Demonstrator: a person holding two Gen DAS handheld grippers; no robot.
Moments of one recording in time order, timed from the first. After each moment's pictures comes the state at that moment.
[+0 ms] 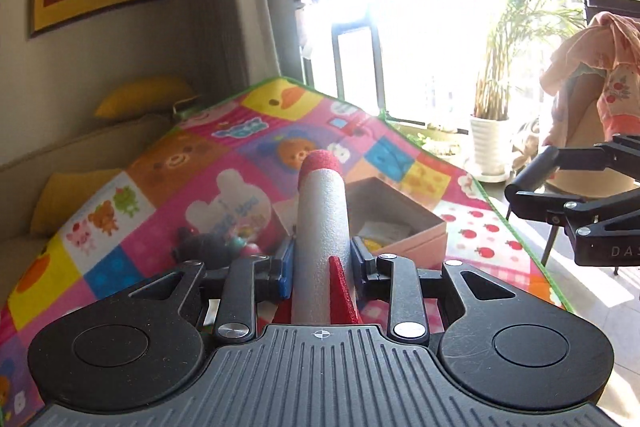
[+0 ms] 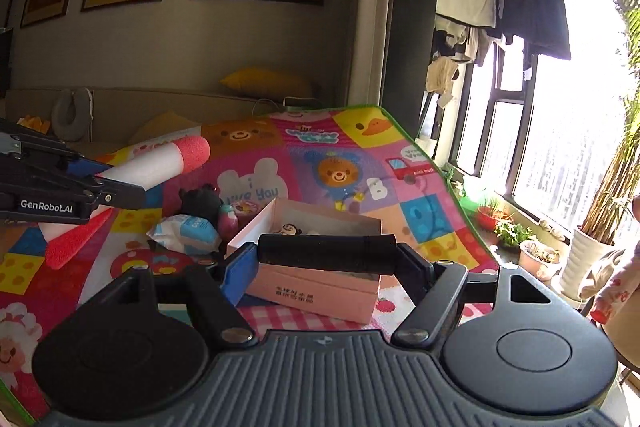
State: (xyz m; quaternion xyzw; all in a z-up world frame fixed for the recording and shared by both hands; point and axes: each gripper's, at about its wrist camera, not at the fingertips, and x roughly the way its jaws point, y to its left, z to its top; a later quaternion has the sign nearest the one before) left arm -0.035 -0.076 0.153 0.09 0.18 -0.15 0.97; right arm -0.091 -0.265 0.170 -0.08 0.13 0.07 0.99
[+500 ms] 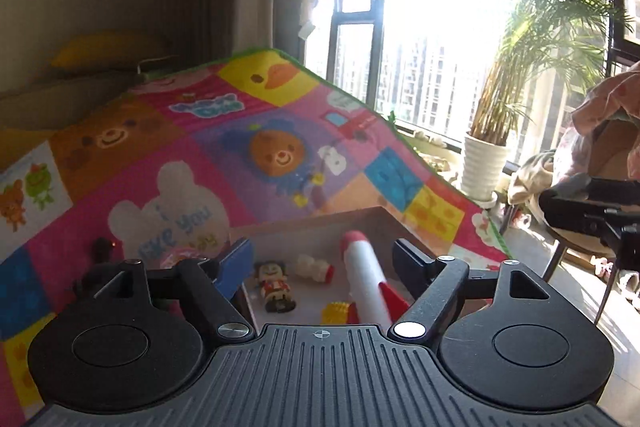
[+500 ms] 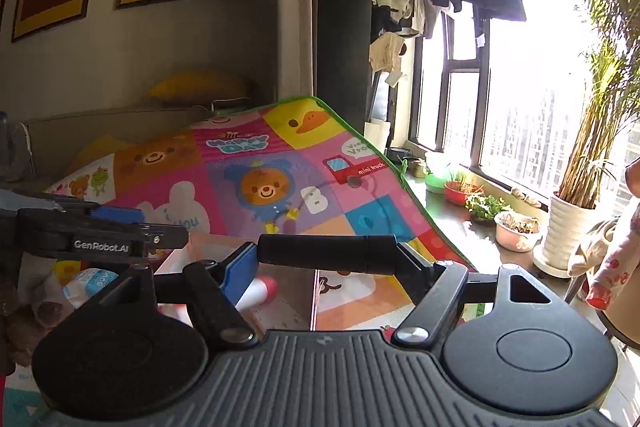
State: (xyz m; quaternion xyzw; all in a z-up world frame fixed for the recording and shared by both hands) left arm 0.122 -0.090 0.106 0.01 0.22 -0.17 0.96; right arm 0.045 -0.320 0.170 -0.02 0.17 0.01 0.99
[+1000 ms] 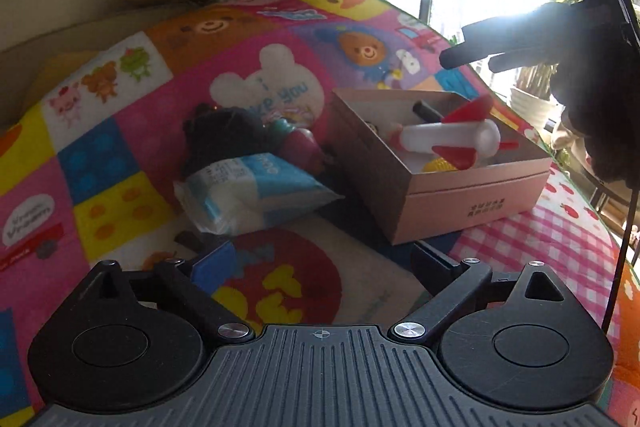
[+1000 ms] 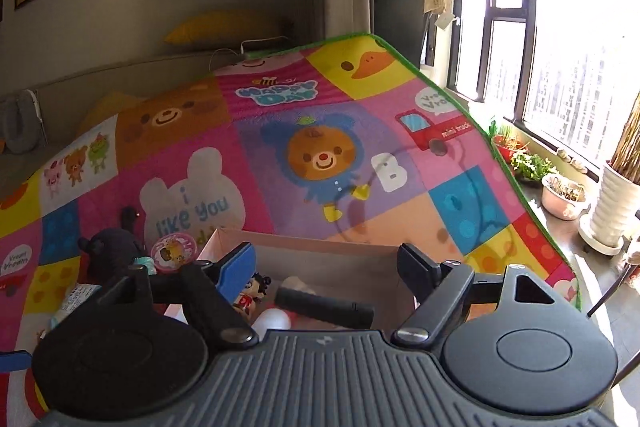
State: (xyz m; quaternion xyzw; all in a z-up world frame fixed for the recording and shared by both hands) left arm 0.049 -0.003 0.036 0.01 0.29 -0.11 0.95; right arm 0.182 -0.246 0.139 -0.02 0.26 0.06 0.96
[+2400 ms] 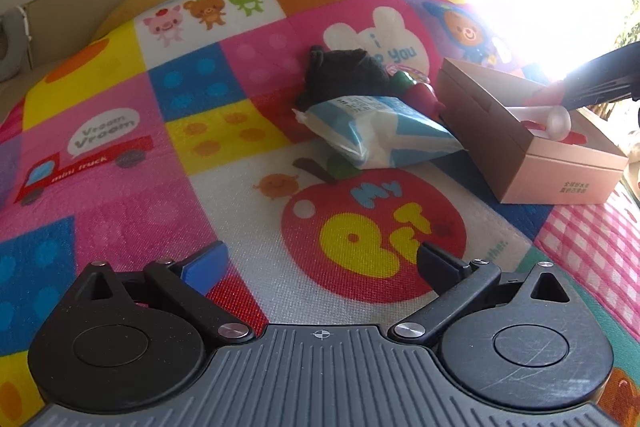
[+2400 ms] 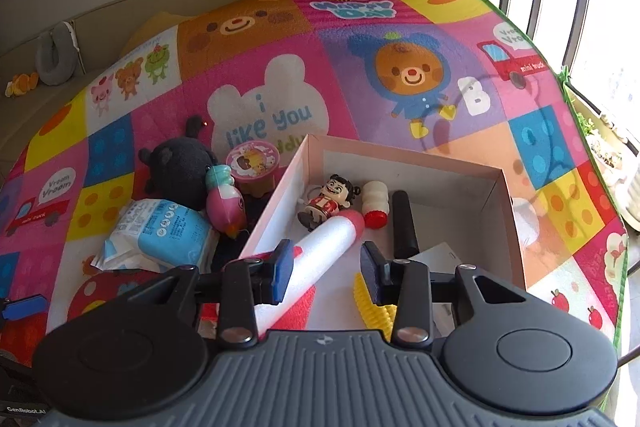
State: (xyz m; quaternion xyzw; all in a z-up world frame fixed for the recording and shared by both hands) left arm 0.039 0.061 0.011 -0.05 0.33 -0.02 0.94; right arm 0.174 -0.190 0.108 -0.05 0.37 0.10 0.92
